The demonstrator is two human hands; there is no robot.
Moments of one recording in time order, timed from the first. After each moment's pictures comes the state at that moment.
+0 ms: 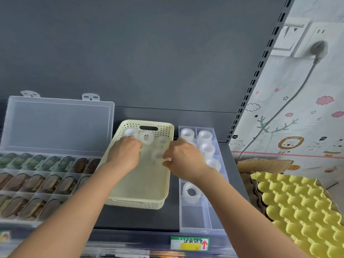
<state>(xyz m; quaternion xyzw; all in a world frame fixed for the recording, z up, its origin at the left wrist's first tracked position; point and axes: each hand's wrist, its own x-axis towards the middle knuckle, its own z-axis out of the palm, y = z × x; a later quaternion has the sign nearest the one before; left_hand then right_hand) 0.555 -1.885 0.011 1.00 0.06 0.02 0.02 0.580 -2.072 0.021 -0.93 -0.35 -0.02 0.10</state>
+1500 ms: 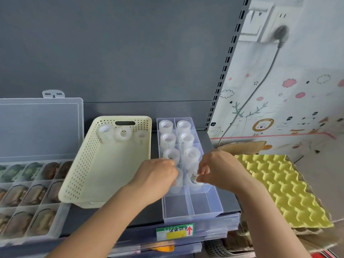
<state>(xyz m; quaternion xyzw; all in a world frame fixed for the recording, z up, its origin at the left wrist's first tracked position) 0.517 -2.002 0.012 0.97 -0.24 -0.03 -0.02 0.543 -2.194 0.034 -0.97 -0.20 0.07 0.12</state>
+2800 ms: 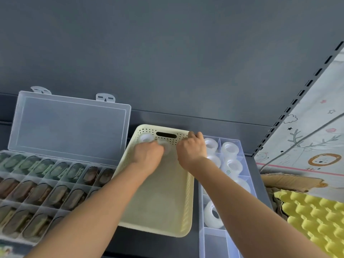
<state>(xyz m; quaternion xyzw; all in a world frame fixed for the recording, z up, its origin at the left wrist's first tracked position) 0.617 -1.869 -0.025 0.99 0.14 -0.01 0.09 0.660 -2.000 -0.003 -0.95 -0.30 -0.03 -0.11</state>
